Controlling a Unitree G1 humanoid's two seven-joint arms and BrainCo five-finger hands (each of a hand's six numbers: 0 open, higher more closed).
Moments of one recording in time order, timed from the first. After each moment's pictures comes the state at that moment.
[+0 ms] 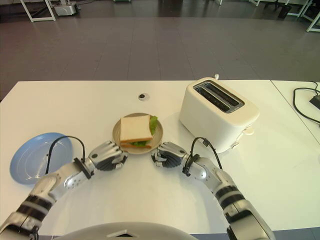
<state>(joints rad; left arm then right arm) -0.18 0.57 -0.34 0.35 1.00 -0.58 0.14 -0.31 -0.42 0.44 0.59 -0.65 -0.67 0.09</state>
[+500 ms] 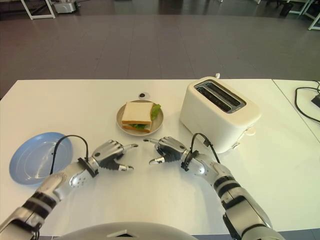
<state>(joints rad) 0.05 0.59 -0.44 0.07 0.79 -0.51 0.09 -0.26 -0.50 0.55 0.62 -0.58 -0.91 -0.02</state>
